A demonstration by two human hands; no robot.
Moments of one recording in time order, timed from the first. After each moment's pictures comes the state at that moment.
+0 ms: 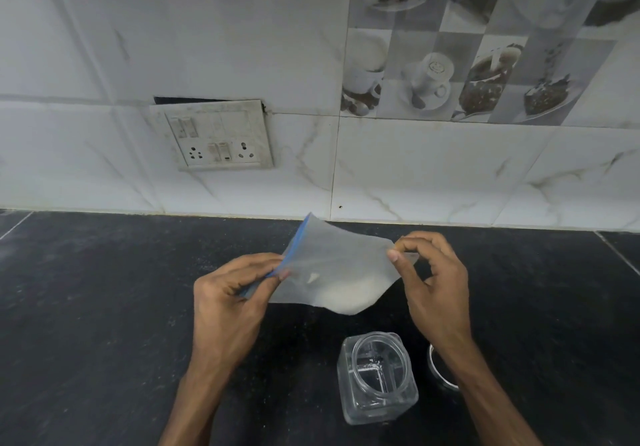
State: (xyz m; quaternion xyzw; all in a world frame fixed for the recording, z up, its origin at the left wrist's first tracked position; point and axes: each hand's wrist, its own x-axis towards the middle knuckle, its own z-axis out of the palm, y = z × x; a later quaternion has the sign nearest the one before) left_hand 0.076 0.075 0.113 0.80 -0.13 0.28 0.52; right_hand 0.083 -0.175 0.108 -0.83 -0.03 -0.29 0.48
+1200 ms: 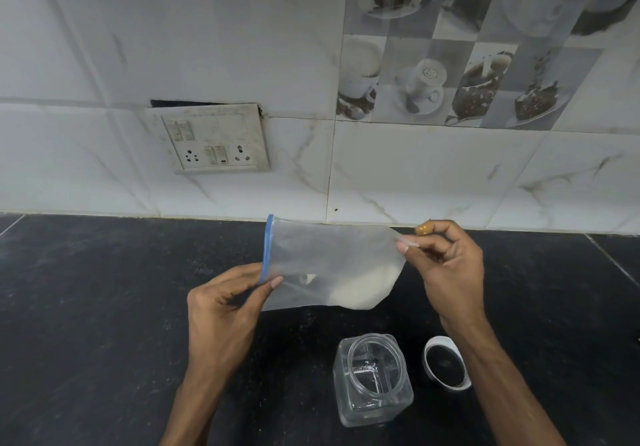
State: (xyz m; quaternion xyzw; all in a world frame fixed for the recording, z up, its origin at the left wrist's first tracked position) left_hand 0.073 0.076 0.102 0.77 -0.12 0.27 0.56; right_hand 0.089 -0.189 0.134 -0.71 0.04 -0.22 0.67
